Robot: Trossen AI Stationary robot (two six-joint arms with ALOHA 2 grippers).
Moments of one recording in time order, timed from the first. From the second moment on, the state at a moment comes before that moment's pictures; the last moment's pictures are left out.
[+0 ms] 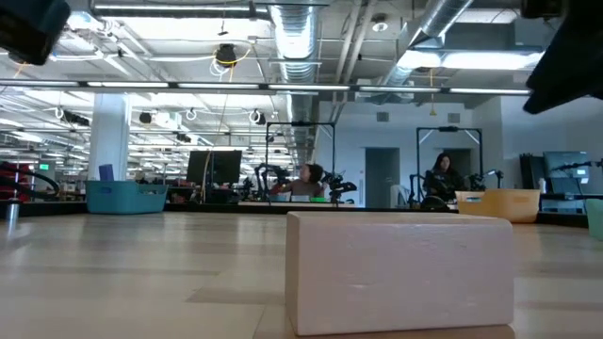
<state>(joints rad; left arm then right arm) -0.79 1.63 1.04 -0.78 -0.07 -1.69 0.77 1.23 0.76 -0.55 0.65 1.29</state>
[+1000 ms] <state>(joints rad) -0.84 1.69 1.03 -0.80 0.06 -2.25 0.91 1.23 0.76 -0.71 0.76 1.58</state>
